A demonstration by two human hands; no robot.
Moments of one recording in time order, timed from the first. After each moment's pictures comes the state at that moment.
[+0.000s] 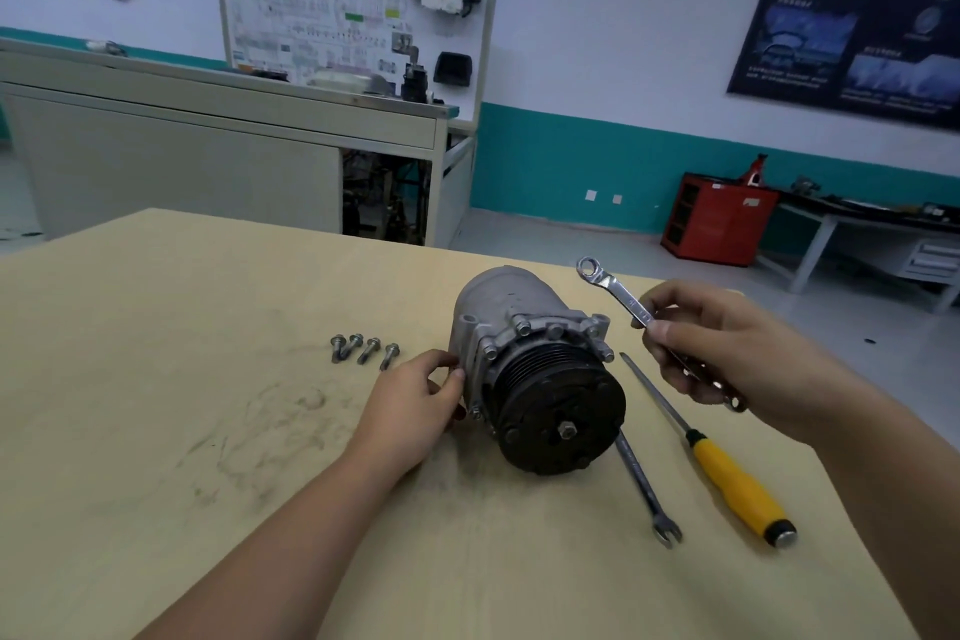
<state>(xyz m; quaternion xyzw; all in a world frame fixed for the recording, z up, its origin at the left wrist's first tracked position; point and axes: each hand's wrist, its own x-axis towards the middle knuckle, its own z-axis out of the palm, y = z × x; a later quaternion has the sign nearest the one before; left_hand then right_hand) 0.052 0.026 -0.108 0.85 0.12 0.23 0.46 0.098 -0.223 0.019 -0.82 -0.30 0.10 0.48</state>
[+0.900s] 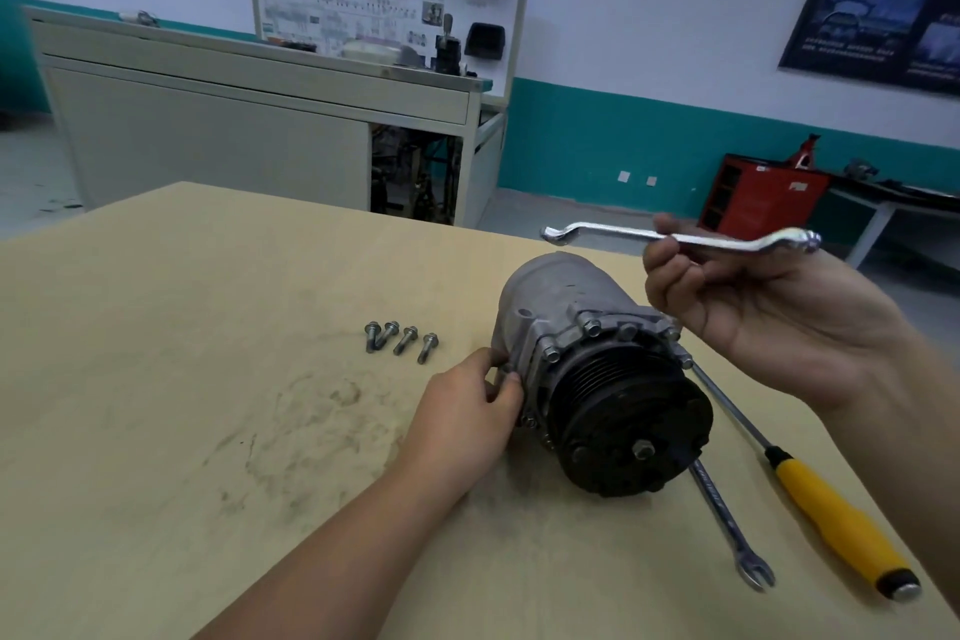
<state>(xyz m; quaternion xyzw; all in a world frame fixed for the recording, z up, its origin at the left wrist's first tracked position) 0.051 0.019 -0.108 0.84 0.13 0.22 0.48 0.115 -0.163 0.031 -0.42 -0.20 0.35 0.81</state>
